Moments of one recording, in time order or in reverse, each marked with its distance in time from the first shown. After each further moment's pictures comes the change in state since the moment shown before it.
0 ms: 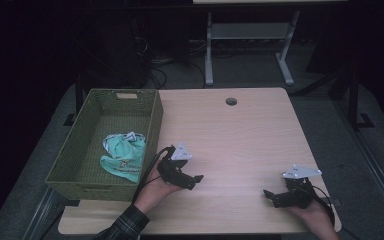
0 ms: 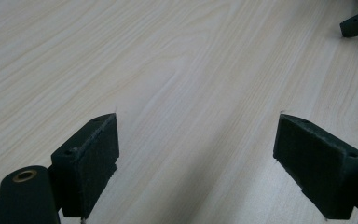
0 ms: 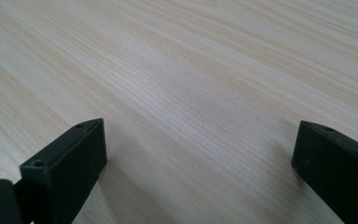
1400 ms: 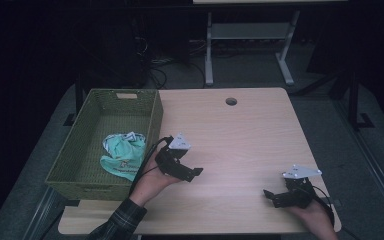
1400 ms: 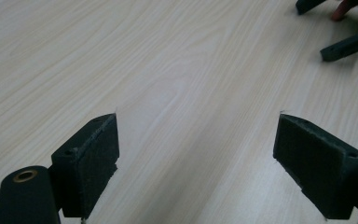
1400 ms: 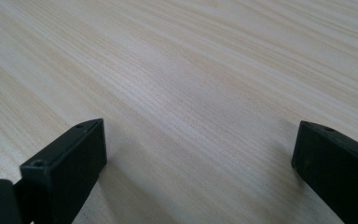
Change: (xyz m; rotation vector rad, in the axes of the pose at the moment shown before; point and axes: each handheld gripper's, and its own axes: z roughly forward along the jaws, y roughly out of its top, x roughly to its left) left arm 0.009 0.026 -0.019 -0.005 -0.036 -0.017; right arm 0.000 0.000 0.000 0.001 0.001 0.003
